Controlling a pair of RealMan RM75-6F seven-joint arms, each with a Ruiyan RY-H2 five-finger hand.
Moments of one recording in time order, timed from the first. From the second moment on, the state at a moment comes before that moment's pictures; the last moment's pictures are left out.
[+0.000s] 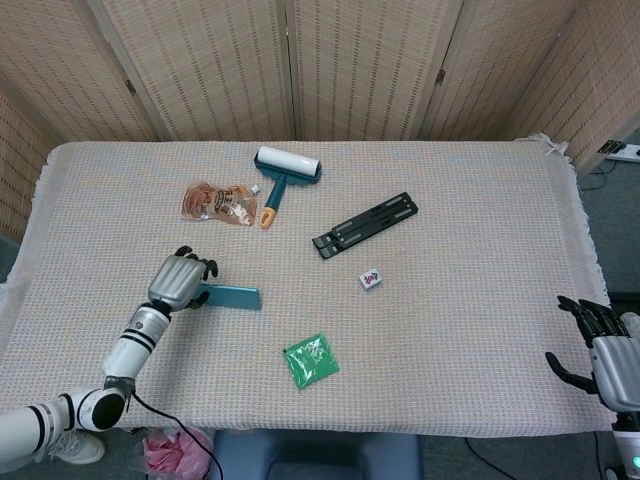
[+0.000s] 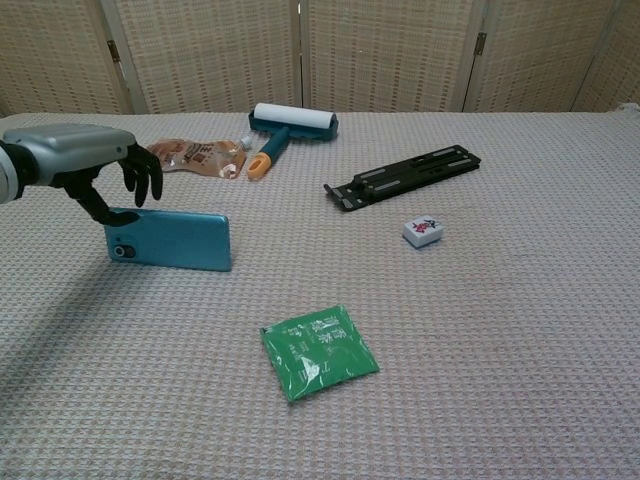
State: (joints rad) left arm -0.73 -1.39 -0.21 -1.50 0.99 0.86 0.48; right arm 0.03 -1.10 0.03 -1.55 -1.55 1.53 0.20
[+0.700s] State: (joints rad) left arm -0.41 -1.26 -0.11 -1.67 1.20 1.35 0.33; right arm 0.09 -1.06 0.03 -1.57 -1.60 1.46 0.16
